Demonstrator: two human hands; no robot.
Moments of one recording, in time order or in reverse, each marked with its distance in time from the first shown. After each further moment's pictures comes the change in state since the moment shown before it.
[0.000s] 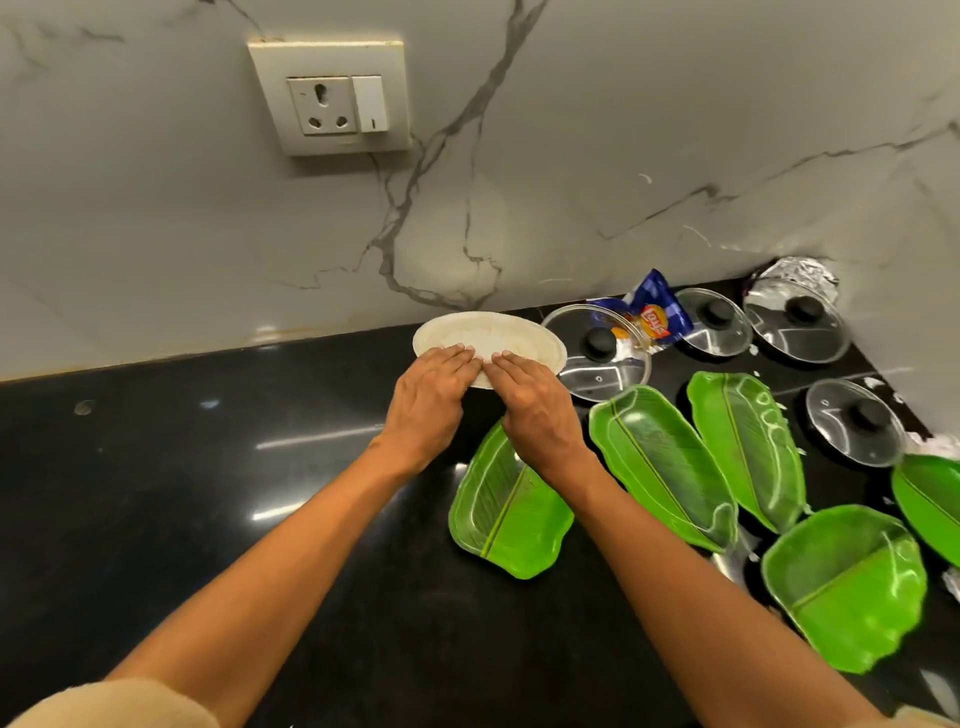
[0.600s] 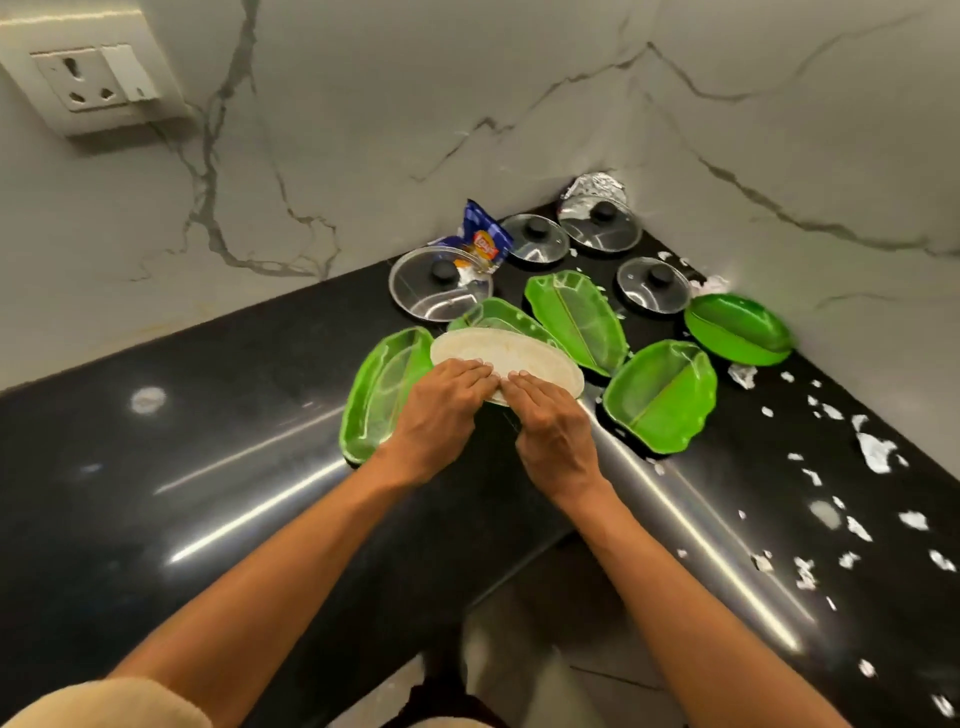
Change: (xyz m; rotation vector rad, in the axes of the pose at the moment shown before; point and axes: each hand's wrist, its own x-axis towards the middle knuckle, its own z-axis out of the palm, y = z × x) left_hand -0.064 0.191 0.002 -0.101 -0.130 0.445; right_hand -0.229 -0.001 -0.097 -0.157 0.202 0.354
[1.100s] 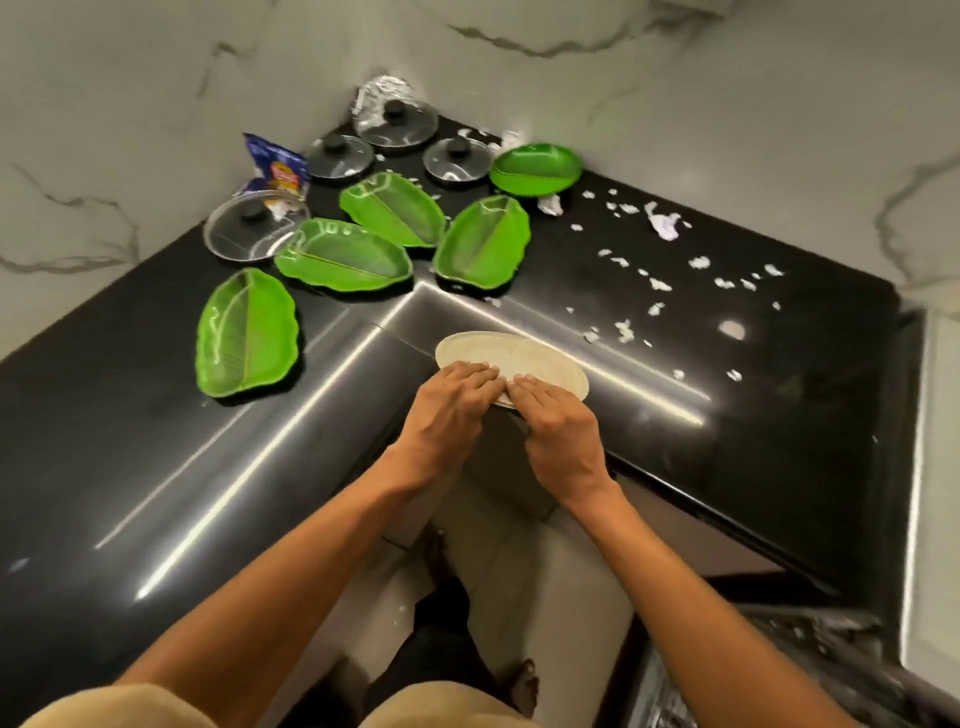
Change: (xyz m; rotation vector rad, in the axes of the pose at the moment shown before) left_hand -0.086 0.227 0.031 -0.151 -0.165 0.362; right_hand -0.275 0.005 -0.104 -0.093 0.060 0.406
